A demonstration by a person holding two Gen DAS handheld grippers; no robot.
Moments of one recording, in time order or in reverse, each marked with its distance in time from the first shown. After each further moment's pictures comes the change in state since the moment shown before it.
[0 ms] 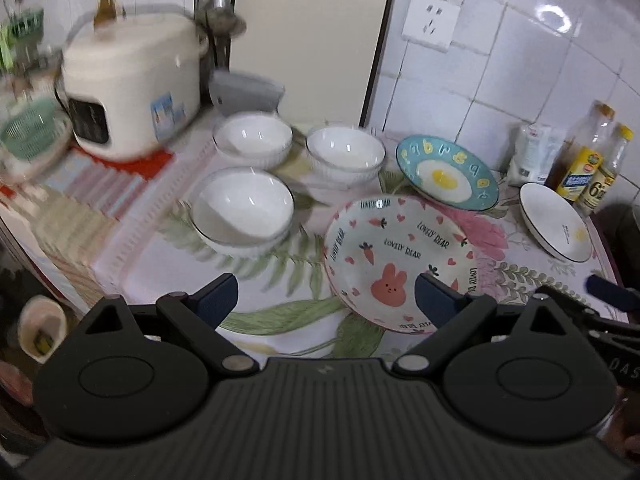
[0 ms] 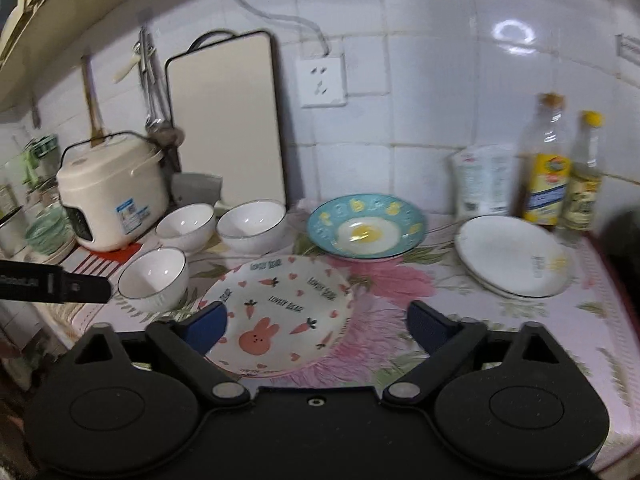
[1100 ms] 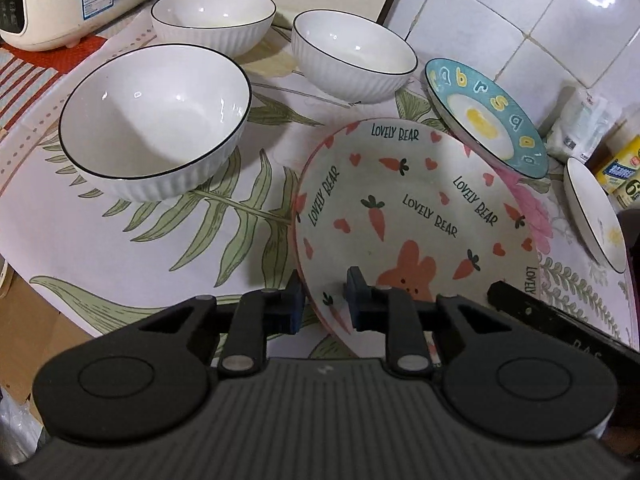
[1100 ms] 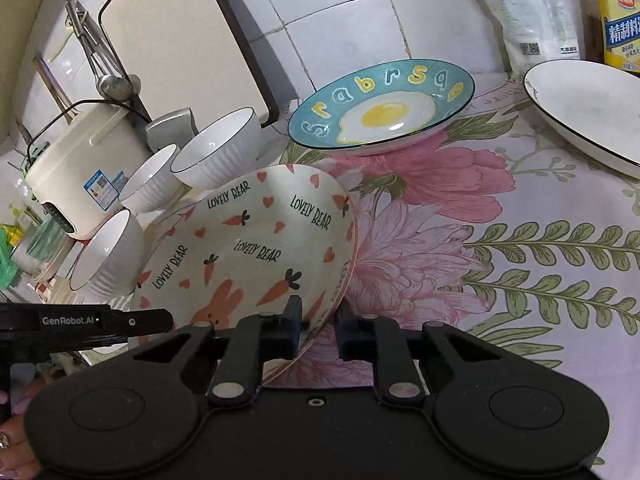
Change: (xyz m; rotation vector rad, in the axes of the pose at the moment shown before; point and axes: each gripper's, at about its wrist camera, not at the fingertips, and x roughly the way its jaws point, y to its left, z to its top) left arm 0.153 0.004 -0.007 -0.124 0.184 -0.076; right arm 0.150 -0.057 -0.040 0.218 0.207 0.148
